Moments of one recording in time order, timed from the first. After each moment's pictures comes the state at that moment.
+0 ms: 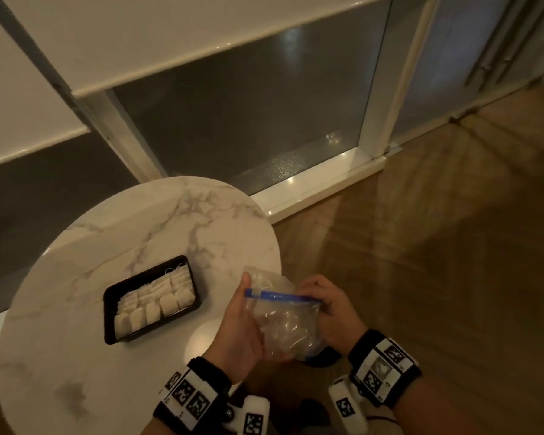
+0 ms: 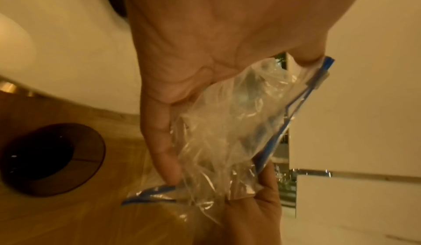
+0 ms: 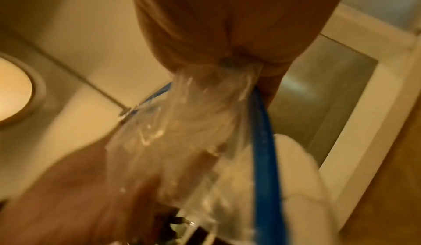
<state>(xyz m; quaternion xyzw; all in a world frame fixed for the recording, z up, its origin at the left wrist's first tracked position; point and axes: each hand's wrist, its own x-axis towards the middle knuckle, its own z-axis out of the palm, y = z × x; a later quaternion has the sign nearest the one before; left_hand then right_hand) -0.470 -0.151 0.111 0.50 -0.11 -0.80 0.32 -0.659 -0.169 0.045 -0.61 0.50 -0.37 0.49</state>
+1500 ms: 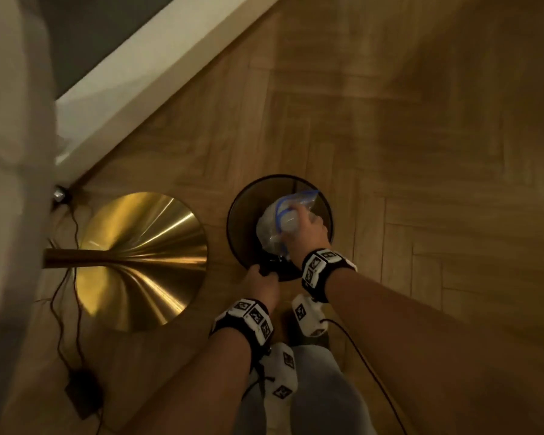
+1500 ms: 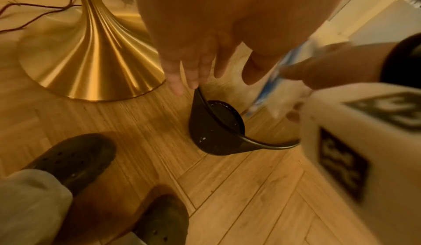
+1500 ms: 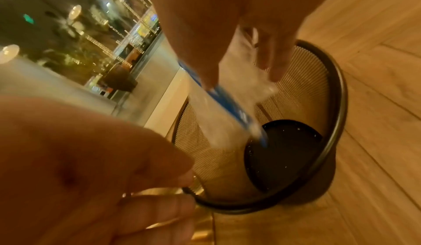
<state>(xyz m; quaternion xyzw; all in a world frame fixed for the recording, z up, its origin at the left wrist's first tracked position) -0.560 -0.157 -0.475 0.75 -0.38 -0.54 -0.03 -0.692 -0.191 -0.483 -0.38 0.79 -0.10 0.47</state>
